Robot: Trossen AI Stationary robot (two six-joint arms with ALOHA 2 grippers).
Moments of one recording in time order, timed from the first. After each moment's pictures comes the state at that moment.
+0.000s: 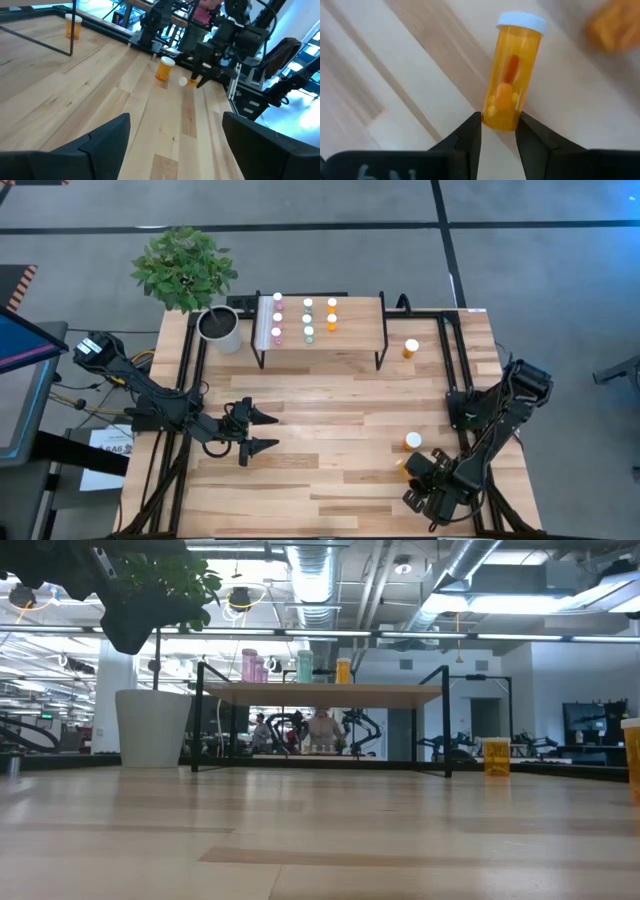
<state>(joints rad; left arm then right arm) -0.58 1.10 0.35 0.53 -0.59 -0.54 0.98 1.65 0.92 -0.69 0.31 1.70</state>
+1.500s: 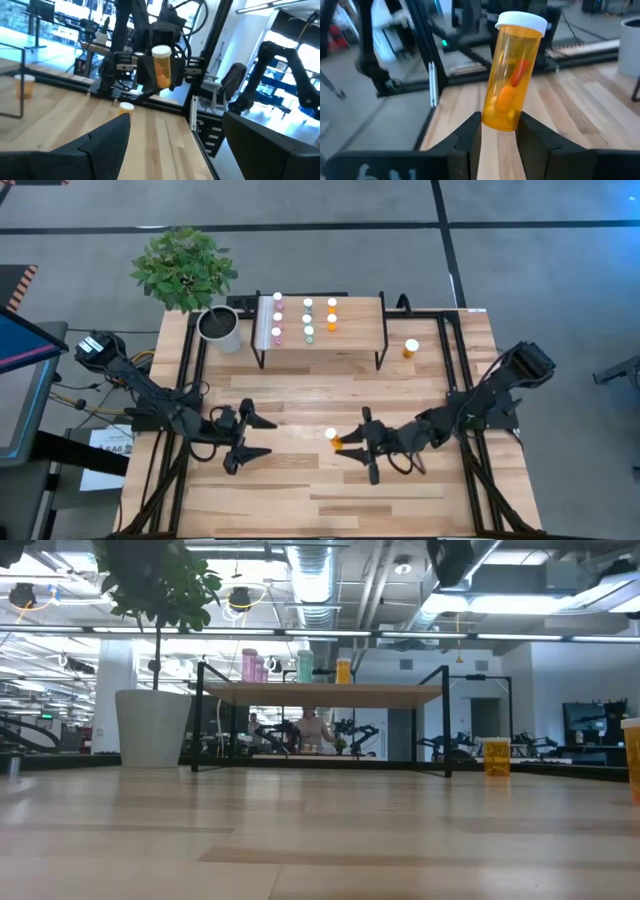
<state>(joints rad) -0.63 1.10 0.35 0.85 -0.52 -0.28 0.50 1.49 0.76 0.62 0.44 0.29</state>
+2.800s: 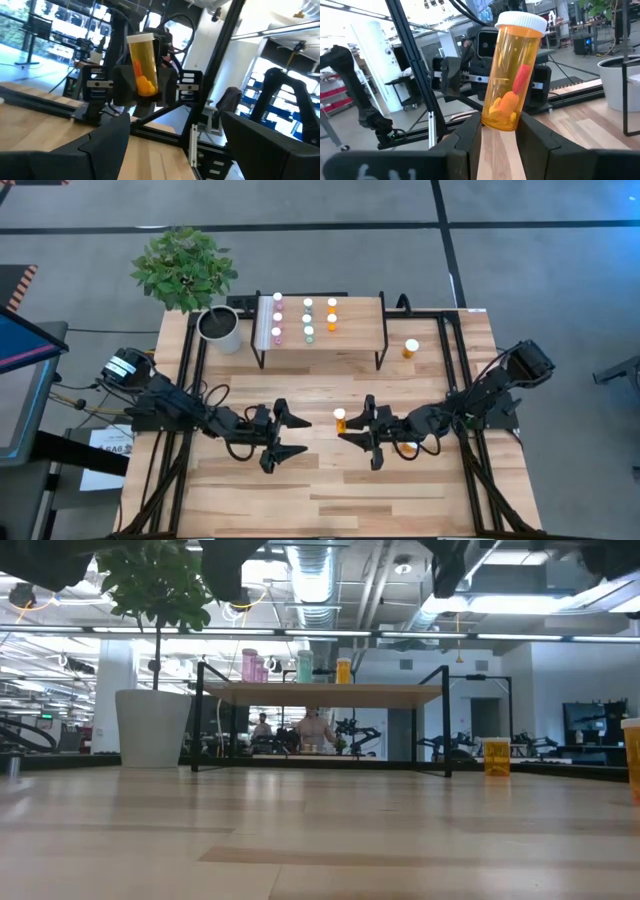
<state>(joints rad) -0.43 1.54 0.55 1.22 -0.34 -0.28 0.45 1.50 0.61 1.03 0.44 0.24</state>
